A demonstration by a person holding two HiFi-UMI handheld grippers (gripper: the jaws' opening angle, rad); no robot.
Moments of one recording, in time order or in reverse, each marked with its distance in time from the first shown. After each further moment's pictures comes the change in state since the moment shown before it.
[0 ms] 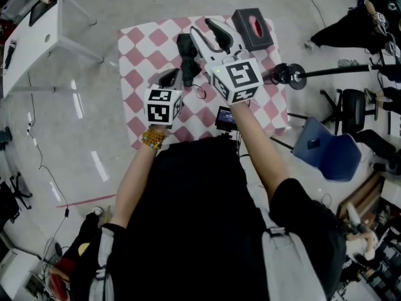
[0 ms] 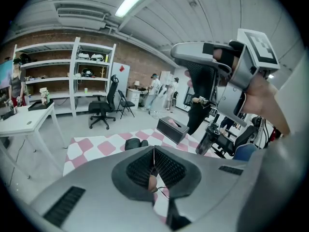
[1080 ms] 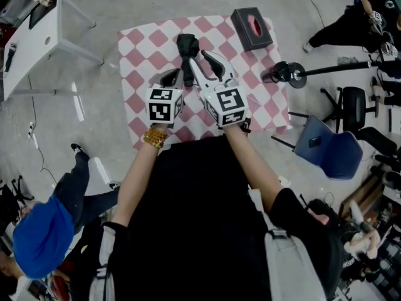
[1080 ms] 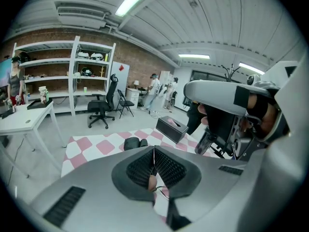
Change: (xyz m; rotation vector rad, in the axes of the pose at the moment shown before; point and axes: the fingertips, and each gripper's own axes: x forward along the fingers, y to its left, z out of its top) left arm 0.004 -0.001 -0.004 -0.002 0.003 -0.010; right arm -0.041 0.039 -0.079 0.060 0.129 -0.051
